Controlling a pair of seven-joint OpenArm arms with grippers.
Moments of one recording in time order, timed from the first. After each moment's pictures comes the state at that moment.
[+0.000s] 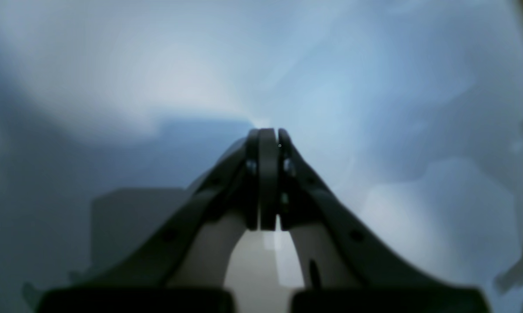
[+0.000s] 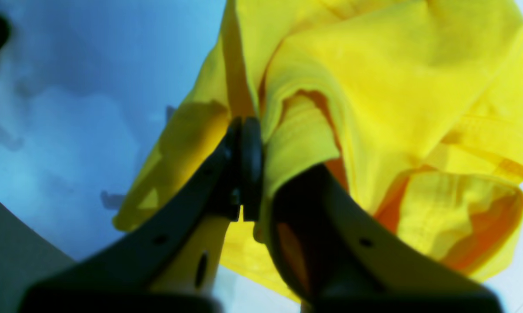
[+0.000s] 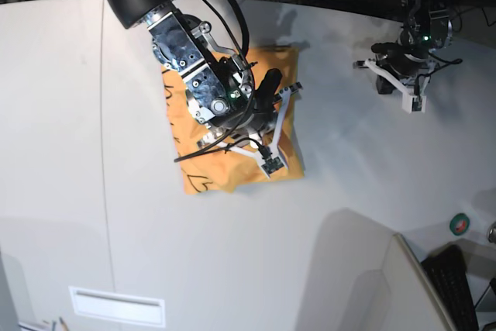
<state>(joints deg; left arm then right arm) 18.0 -17.0 -13.3 75.7 -18.0 -15.6 22.5 4.0 -6.2 -33.7 80.8 1.0 -0.7 -54.1</state>
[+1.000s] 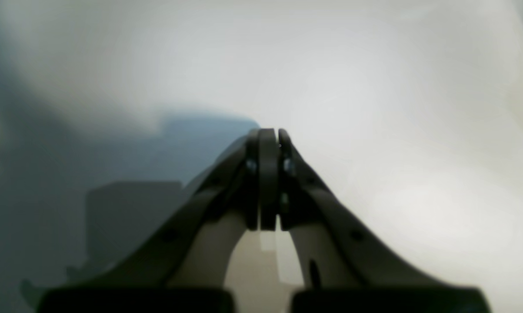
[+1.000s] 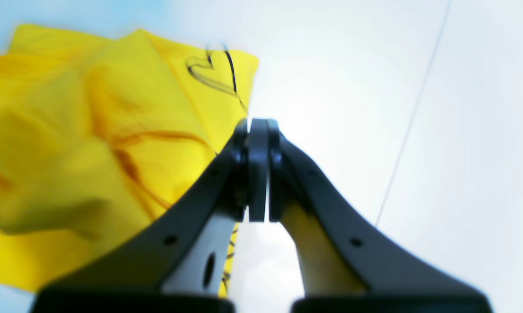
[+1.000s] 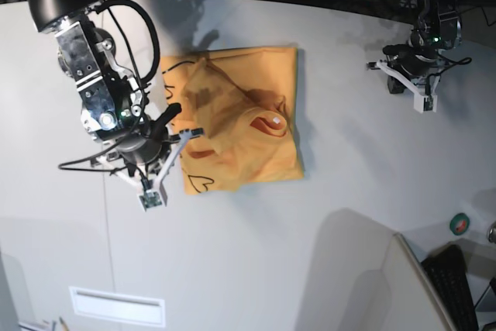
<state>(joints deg) 16.4 -17.9 -15.7 72.7 -18.1 -16.2 22.2 2.7 11.9 -23.5 91.2 8.6 -8.0 -47.9</state>
